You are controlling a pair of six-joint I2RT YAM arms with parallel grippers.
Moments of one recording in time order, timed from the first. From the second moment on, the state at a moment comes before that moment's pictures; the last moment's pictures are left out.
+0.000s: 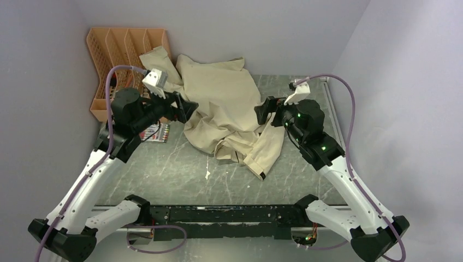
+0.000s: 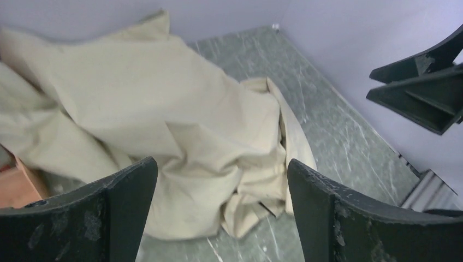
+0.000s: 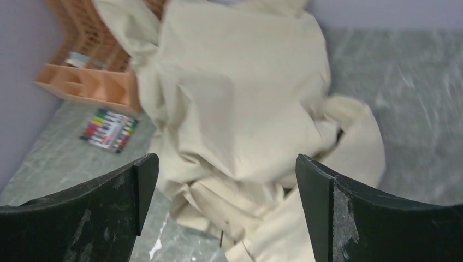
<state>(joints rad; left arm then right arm) -0.42 0.99 1.14 -0.23 0.25 -0.23 0.53 0.94 1.03 -0.25 0.10 0.26</state>
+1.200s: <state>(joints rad) -0.42 0.95 0.85 -0.35 0.32 -0.45 0.84 1.27 1.00 -0.49 0.11 0.19</state>
